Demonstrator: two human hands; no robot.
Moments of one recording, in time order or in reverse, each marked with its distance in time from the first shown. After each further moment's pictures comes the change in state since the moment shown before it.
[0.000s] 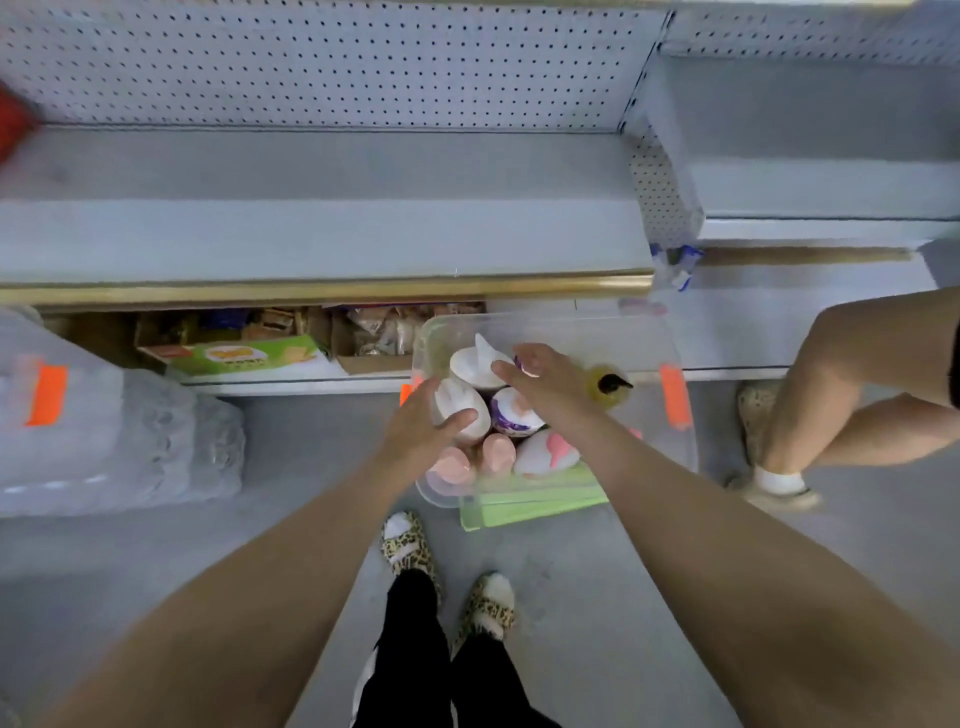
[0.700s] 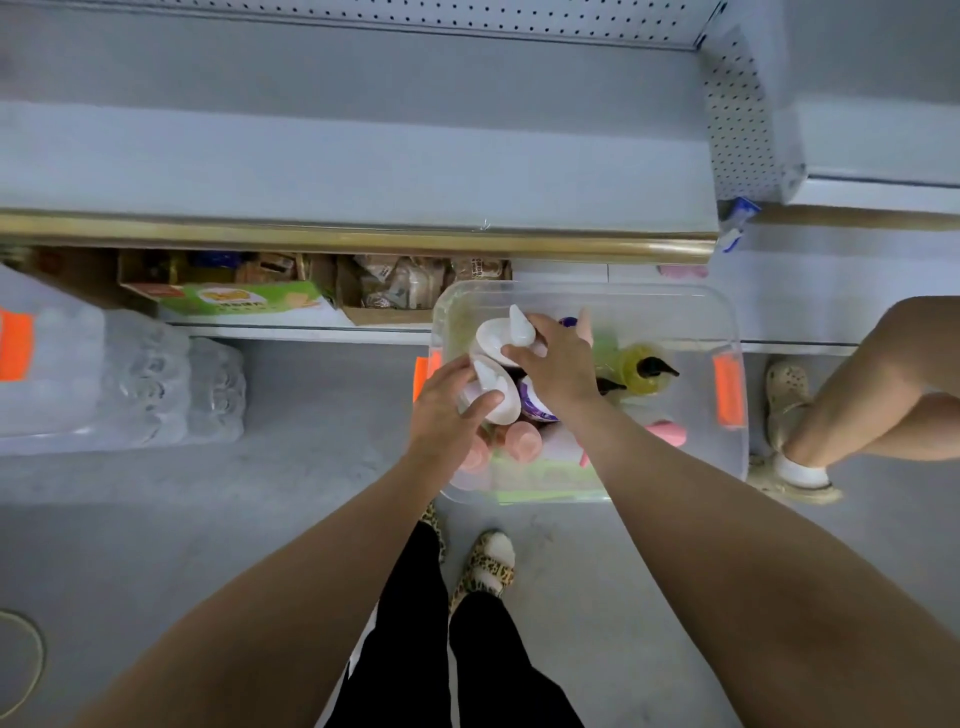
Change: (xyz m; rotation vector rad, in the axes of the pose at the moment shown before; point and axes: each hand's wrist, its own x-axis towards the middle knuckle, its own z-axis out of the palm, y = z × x) left_hand 0.032 -0.027 0.026 -0.122 0.173 0.088; right_hand 0.056 0.009 0.046 -0.076 0.046 -0.015
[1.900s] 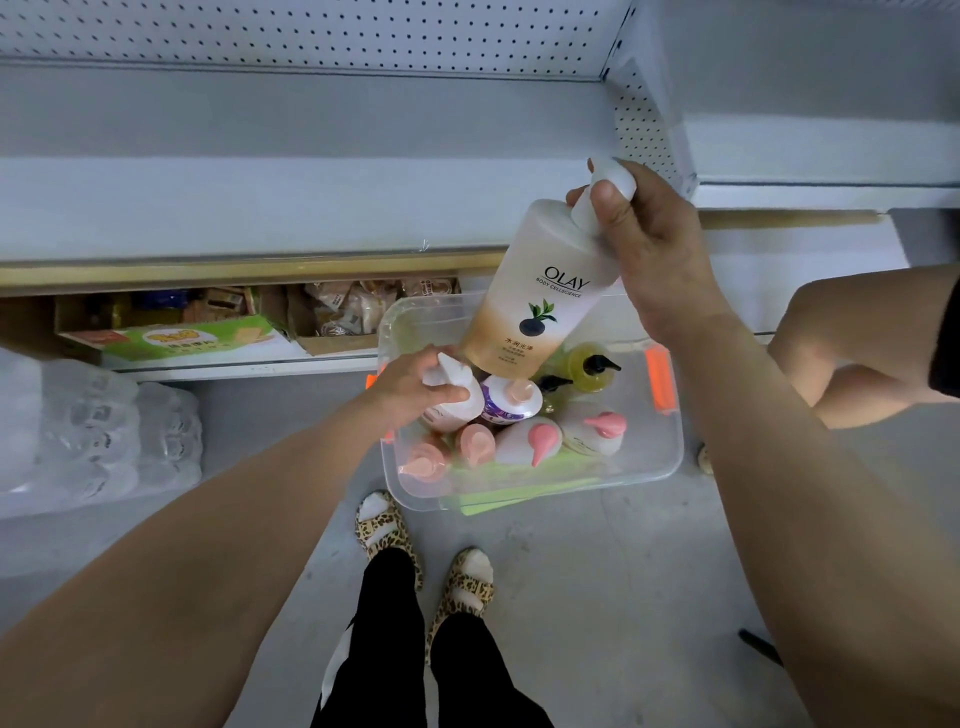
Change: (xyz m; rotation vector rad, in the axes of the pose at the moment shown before) left_hand 0.060 0.013 -0.009 0.004 -0.412 0.022; right_hand -0.041 -0.065 -0.169 0.462 0.173 -0.400
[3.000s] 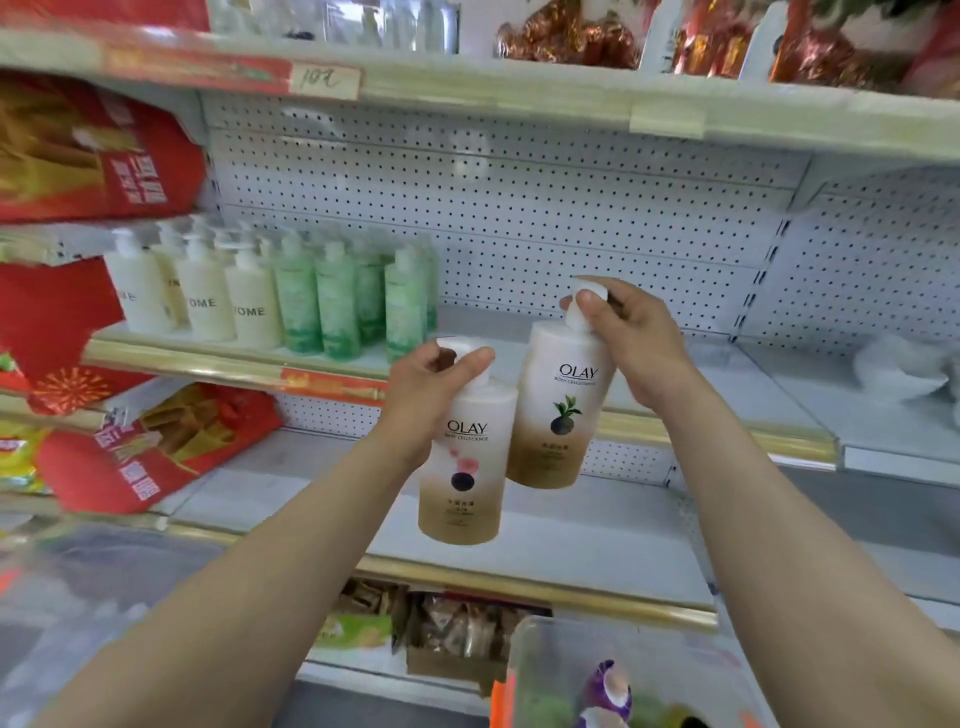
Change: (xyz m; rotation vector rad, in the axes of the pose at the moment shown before) left_hand -0.262 0.294 -0.228 -0.446 0.723 0.706; right_hand 0.015 -0.343 0.096 0.080 -0.099 -0.499
